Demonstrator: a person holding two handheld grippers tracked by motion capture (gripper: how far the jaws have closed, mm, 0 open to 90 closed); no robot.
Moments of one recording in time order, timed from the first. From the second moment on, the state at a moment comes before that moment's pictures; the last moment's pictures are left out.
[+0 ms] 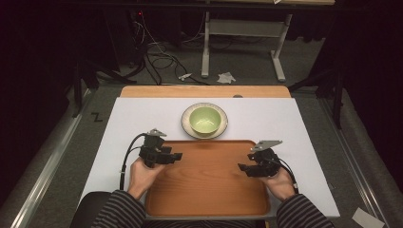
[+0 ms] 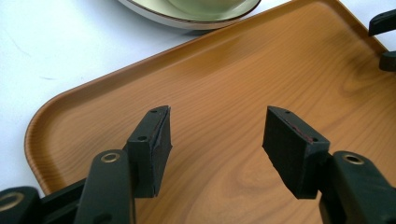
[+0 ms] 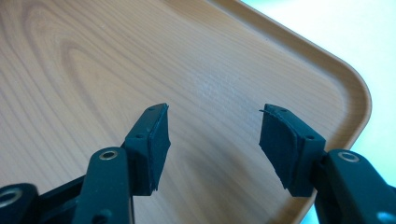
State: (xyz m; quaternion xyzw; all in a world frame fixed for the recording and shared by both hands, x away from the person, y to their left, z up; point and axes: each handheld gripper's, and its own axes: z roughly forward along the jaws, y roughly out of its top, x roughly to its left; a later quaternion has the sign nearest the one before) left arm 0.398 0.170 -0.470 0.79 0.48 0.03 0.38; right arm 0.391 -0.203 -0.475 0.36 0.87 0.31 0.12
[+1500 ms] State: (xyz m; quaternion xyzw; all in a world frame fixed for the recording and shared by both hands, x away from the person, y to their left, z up) left arm 0.397 0.165 -0.458 0.80 0.46 0.05 0.39; right arm 0.385 -0.201 -0.475 0.35 0.88 0.30 0.12
